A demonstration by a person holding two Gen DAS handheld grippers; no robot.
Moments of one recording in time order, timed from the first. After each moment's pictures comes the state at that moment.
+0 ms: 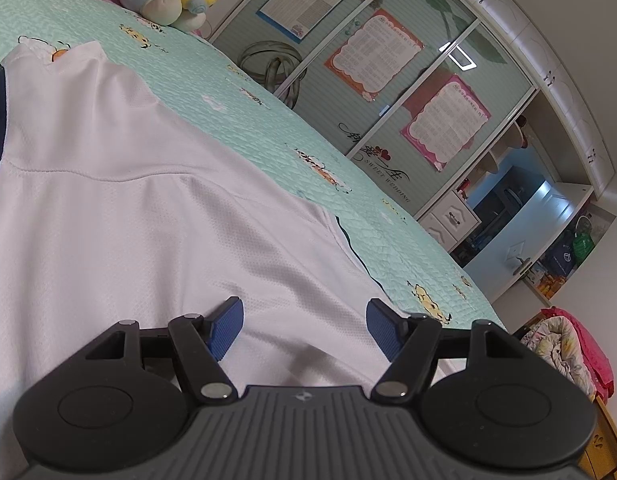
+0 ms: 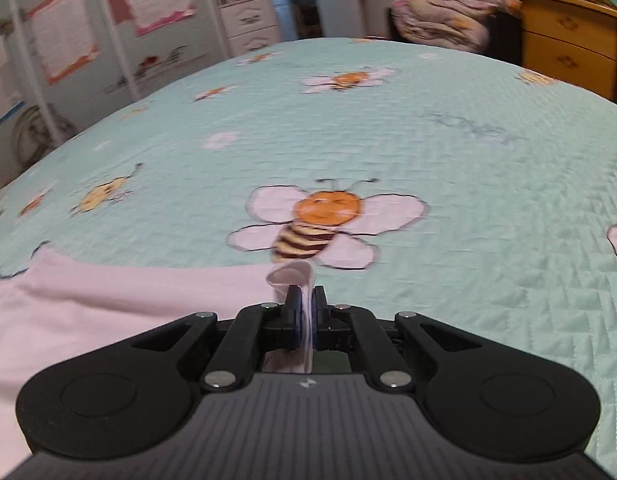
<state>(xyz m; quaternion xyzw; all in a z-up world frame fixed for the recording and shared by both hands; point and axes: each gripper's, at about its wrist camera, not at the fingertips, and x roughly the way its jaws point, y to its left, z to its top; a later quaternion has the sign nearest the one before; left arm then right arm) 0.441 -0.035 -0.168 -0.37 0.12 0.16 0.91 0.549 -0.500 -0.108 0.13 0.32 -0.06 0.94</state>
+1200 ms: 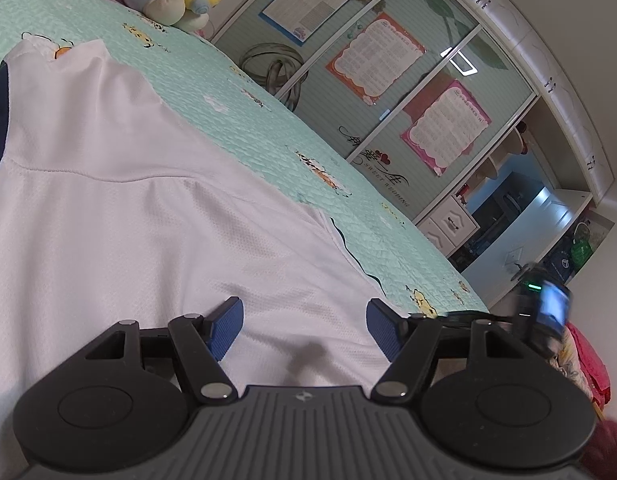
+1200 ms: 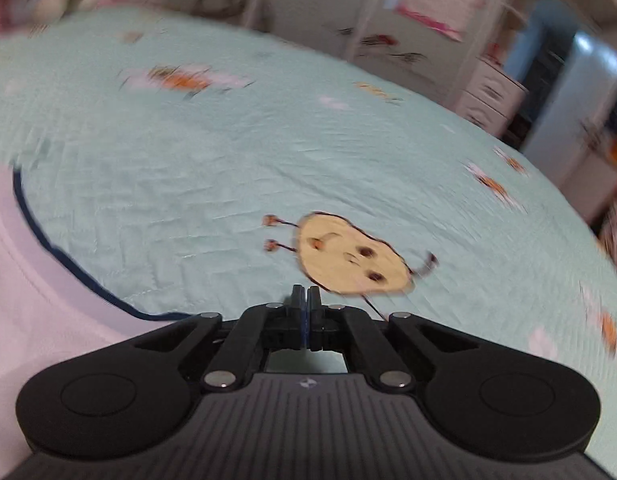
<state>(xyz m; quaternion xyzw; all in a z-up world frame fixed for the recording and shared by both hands) 0.443 -0.031 -0.167 -0.38 0.11 0.16 0.90 0.737 -0.217 -0.114 -0.16 0.29 0.19 0.93</state>
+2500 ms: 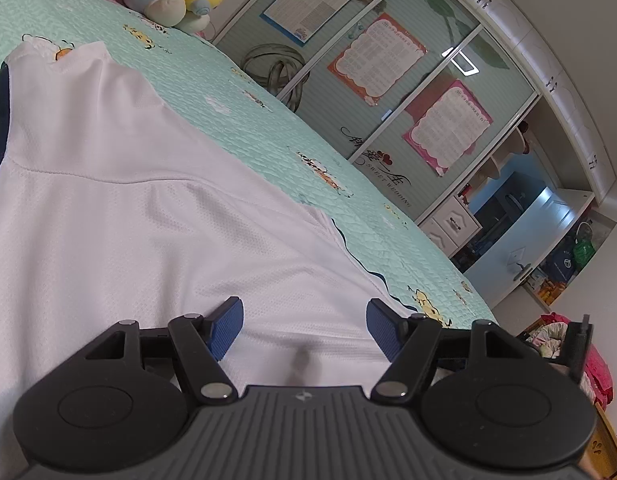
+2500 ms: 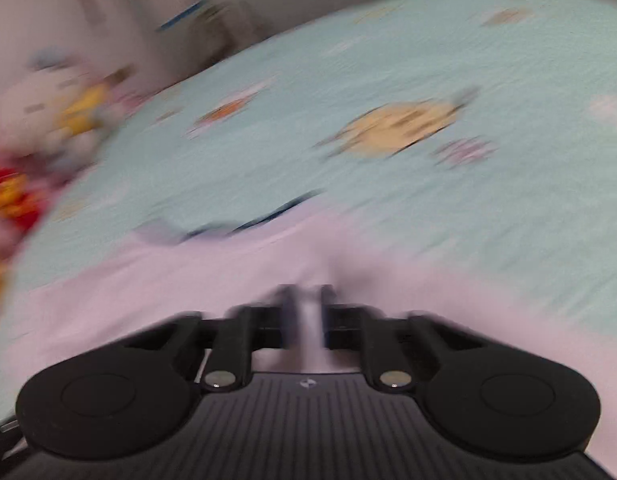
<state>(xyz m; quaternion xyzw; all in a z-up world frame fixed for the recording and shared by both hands) 0.444 -0.029 -0.170 -0.38 0.11 0.17 0.90 0.708 -0.283 -0.130 0.09 0.37 0.22 0.90</state>
